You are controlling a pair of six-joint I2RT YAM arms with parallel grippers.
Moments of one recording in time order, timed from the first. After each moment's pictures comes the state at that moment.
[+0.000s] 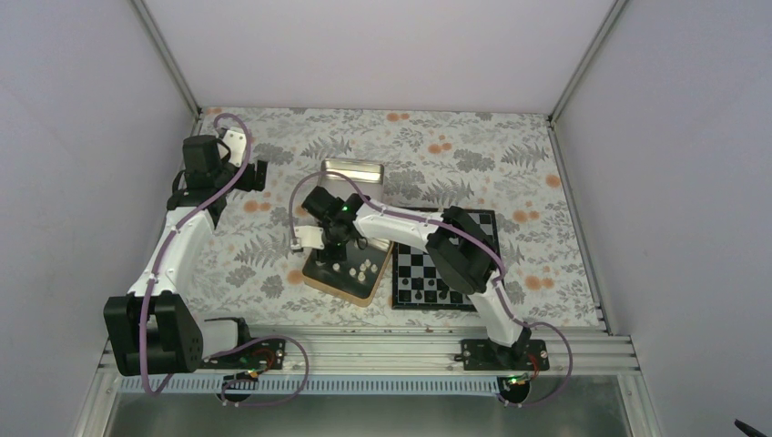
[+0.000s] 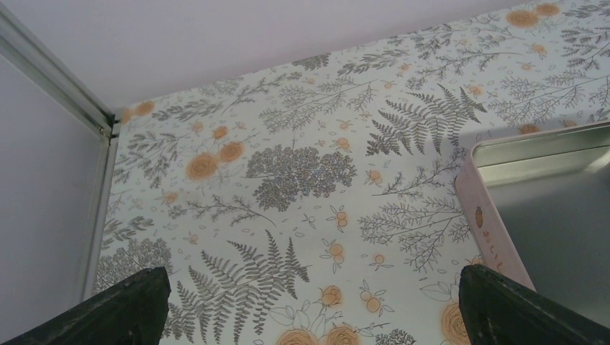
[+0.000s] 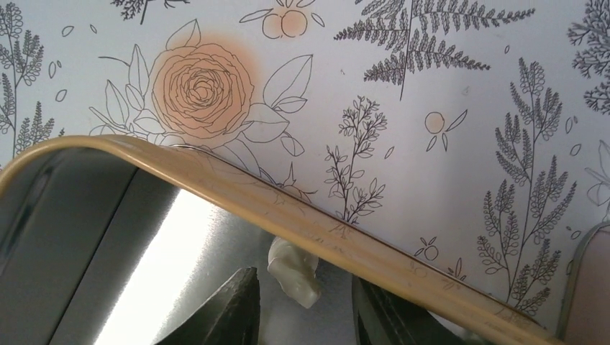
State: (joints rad) left arm 0.06 1.24 0.95 -0.26 0.15 0.23; right arm 1.01 2.18 1.68 -0.70 -0.23 -0.64
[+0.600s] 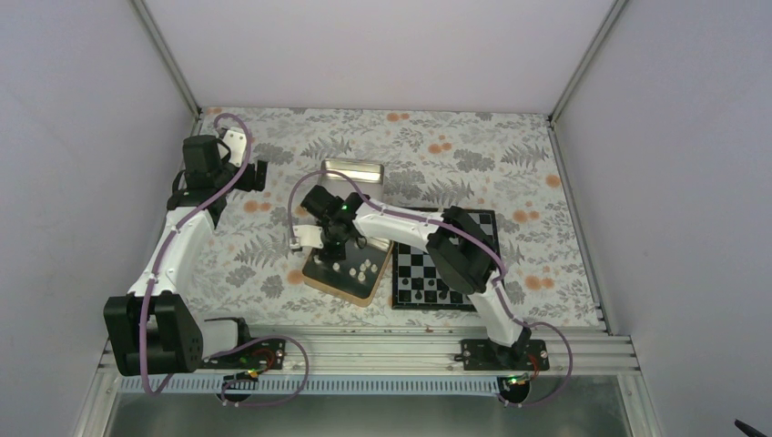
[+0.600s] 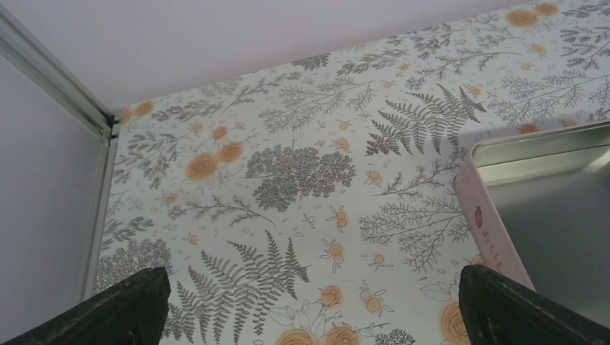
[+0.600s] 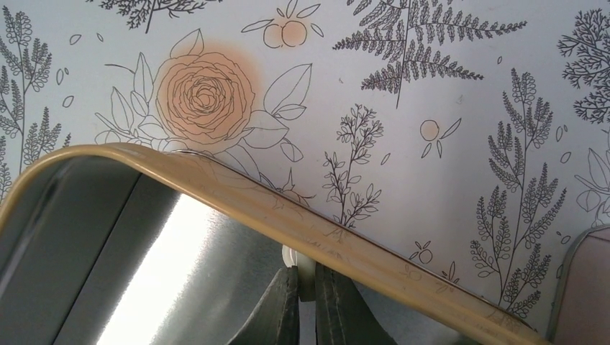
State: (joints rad) left arm 0.06 1.24 0.95 -0.26 0.15 0.23; right arm 1.01 2.18 1.70 -0.71 -0.23 -0.64
